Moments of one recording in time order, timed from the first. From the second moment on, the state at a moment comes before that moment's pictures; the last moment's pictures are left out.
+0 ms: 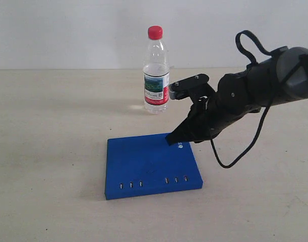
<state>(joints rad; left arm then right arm) 0.08 0.00 0.00 0.01 0.29 0.02 0.49 1.94 -1.08 0.07 0.24 -0.12</state>
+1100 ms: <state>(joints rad) 0.08 0.00 0.00 -0.11 -0.04 -0.20 0.54 1.98 -1.10 0.36 0.52 -0.34</state>
